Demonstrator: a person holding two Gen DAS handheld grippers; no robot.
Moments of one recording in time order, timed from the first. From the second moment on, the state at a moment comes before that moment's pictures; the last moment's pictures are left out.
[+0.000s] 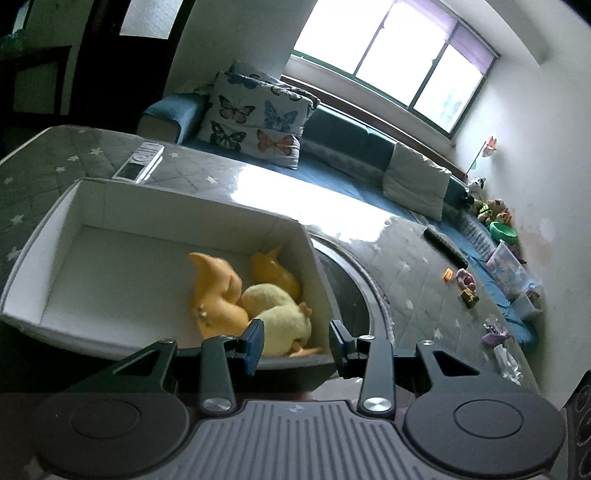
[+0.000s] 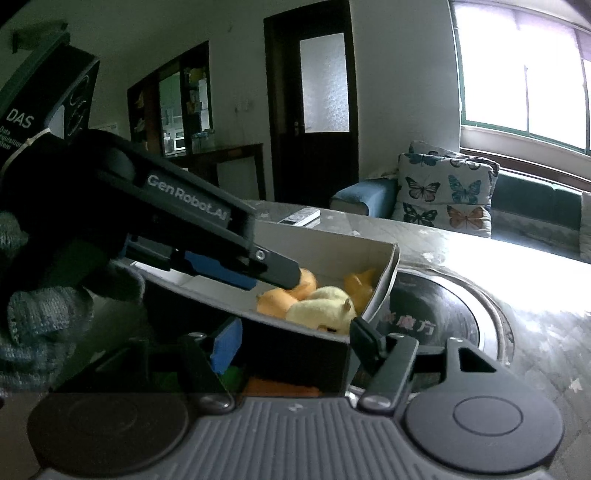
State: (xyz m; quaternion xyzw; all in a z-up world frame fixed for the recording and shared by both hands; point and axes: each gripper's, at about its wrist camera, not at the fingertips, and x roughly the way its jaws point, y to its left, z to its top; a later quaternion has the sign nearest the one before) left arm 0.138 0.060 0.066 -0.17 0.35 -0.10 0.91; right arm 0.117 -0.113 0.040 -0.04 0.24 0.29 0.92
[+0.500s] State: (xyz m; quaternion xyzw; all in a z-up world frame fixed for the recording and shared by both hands) left arm 0.107 0.082 0.036 -0.18 0.38 -0.05 0.91; right arm 0.096 -0.107 0.018 -0.05 0.28 0.32 0.90
